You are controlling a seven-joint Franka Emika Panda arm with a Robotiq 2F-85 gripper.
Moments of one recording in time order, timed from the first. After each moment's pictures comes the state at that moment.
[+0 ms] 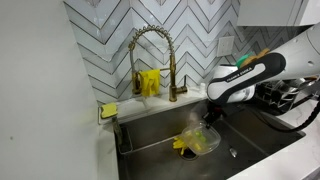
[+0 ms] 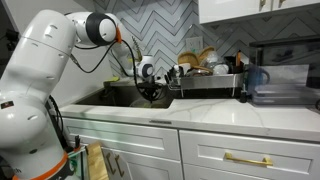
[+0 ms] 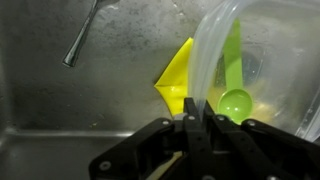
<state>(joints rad) 0.28 0.61 0.31 -1.79 -0.09 2.41 -0.22</state>
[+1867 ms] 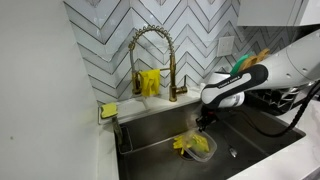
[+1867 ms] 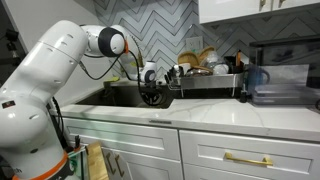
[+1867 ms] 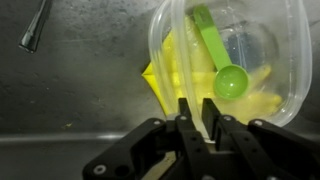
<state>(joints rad) 0.30 0.76 0.32 -1.65 -0.07 2.42 -0.24</state>
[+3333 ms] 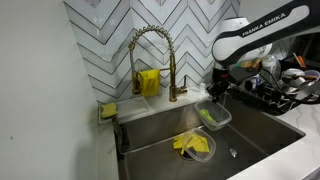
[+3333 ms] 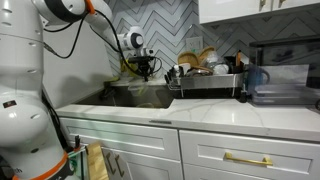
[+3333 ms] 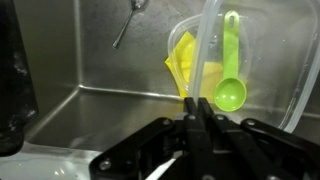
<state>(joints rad) 0.32 0.27 0.30 -1.81 -0.11 2.16 -0.15</state>
